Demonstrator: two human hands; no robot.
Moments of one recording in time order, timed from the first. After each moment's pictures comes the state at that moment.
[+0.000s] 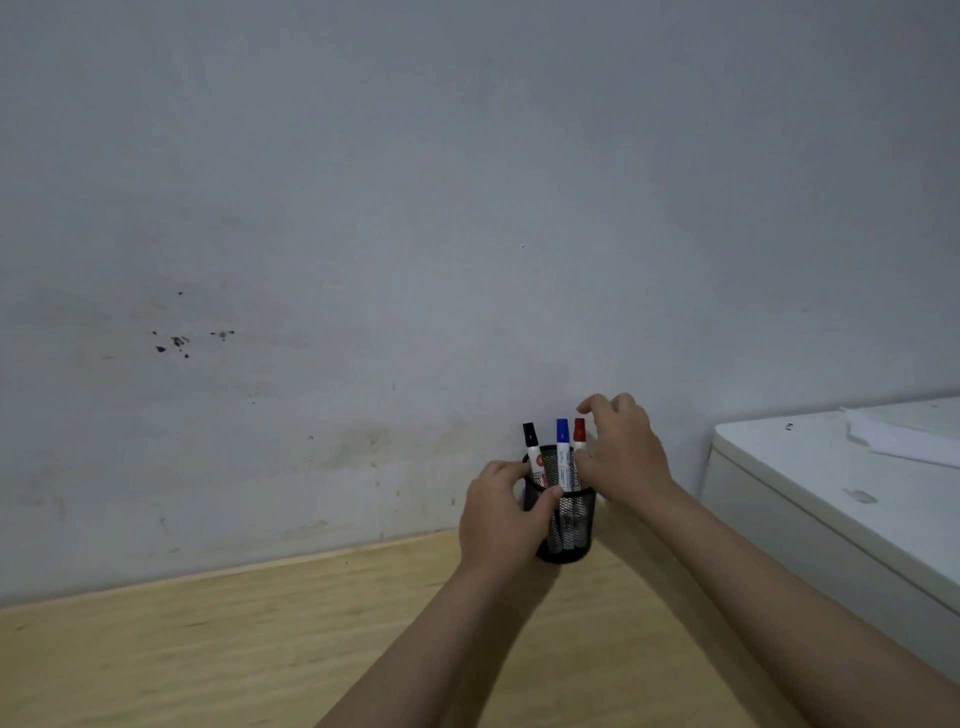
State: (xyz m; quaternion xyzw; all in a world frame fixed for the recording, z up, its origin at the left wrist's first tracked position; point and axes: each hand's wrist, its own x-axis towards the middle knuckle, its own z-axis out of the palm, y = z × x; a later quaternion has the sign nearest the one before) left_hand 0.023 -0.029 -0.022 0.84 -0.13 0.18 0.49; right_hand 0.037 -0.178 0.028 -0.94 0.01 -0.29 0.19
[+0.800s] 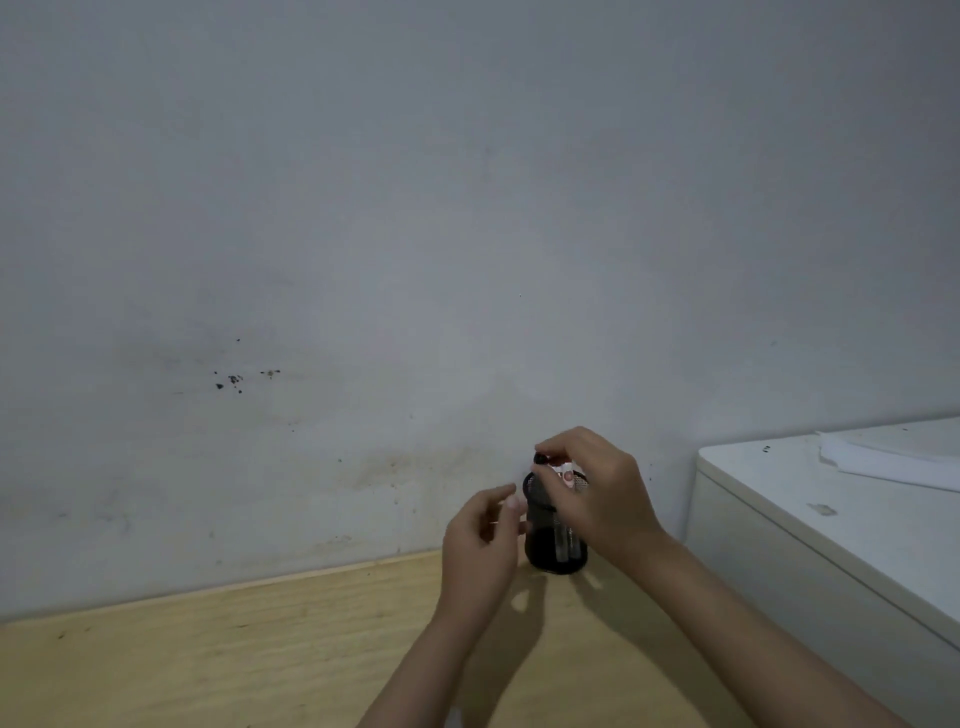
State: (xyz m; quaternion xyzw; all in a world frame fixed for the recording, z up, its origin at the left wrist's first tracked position) left_hand -0.057 0.006 0.015 0.69 -0.11 0.13 0.70; right_hand -0.050 -0.131 0.057 -0.80 -0.24 -0.46 0.29
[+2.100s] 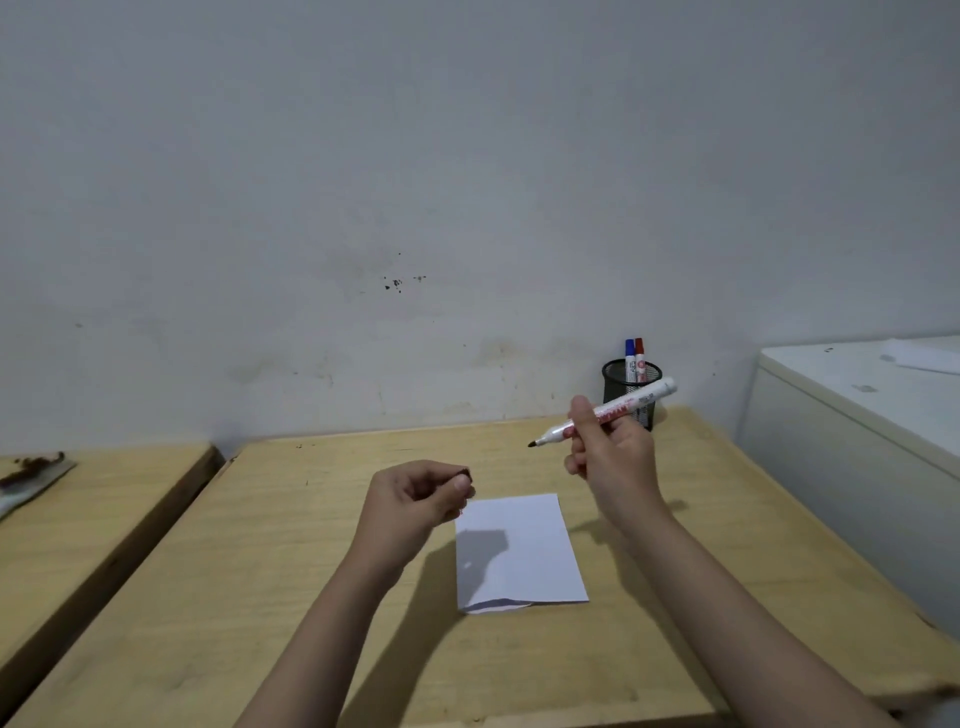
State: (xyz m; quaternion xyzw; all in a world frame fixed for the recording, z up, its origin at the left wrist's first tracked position) left_hand -0.245 0.181 0.020 0.72 -0.04 0.09 0.69; right_hand -0.216 -0.012 0.039 -0.61 -0.01 -0.18 0.77
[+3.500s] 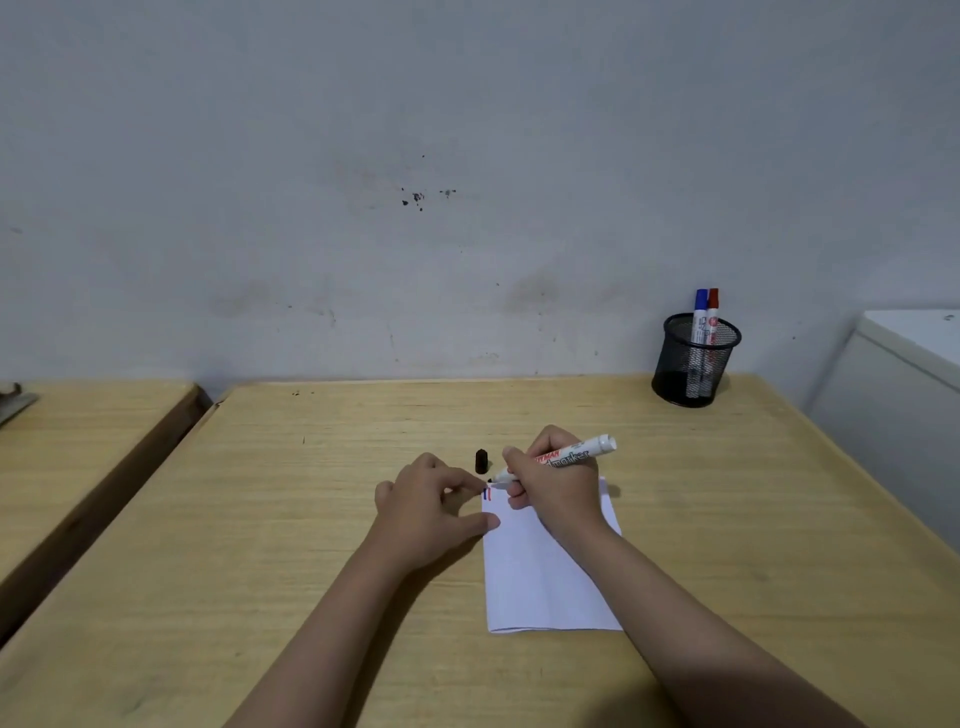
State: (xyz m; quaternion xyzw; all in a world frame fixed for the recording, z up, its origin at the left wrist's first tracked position) left_hand -0.174 0.211 -0.056 0.94 -0.02 0.03 0.33; right_hand -0.143 0.060 -0.053 -0.68 0.04 -0.06 0.73
